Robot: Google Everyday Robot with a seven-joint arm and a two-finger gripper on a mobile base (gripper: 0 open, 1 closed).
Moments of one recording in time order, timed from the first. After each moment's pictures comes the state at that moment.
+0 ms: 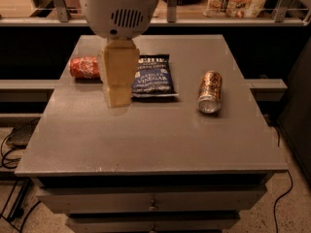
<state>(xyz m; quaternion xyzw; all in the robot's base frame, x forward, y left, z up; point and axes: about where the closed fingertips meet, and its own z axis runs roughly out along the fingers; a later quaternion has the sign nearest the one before) 0.432 0.088 1.035 -0.81 0.55 -0.01 0.23</state>
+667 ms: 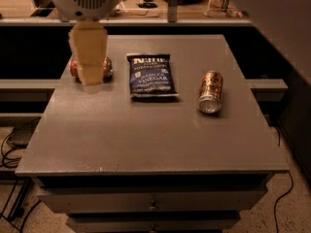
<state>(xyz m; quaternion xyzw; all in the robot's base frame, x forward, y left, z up) 0.473 0.131 1.044 -0.82 0.53 -0.04 0.23</state>
